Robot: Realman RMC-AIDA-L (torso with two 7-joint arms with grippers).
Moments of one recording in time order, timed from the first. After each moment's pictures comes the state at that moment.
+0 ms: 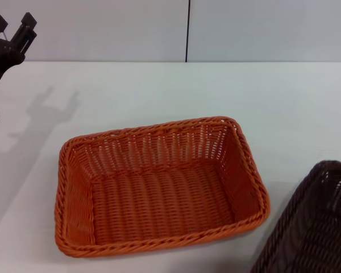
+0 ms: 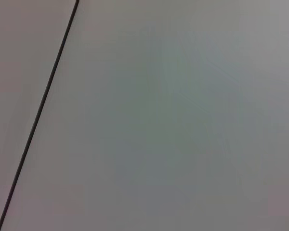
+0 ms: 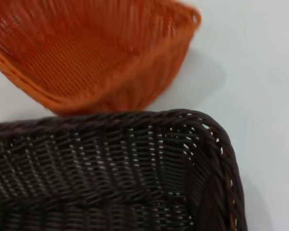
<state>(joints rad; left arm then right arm) -0.48 -2.07 0.98 0.34 0.62 1.15 -0.78 0.48 1.94 -0.52 -1.09 -2.53 -1.86 1.52</state>
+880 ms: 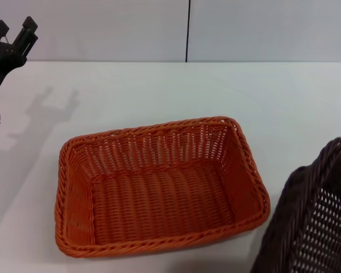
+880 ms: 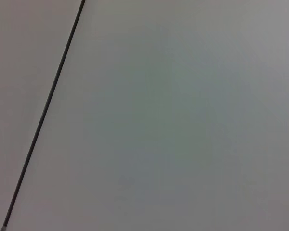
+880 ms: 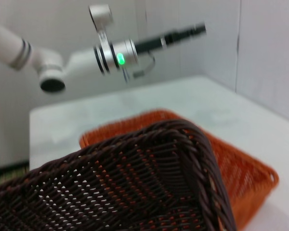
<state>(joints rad) -0.49 -2.07 0.98 0.32 0.61 1.14 -0.77 0.42 1.93 -0.38 -1.10 -2.17 -2.16 1.40</state>
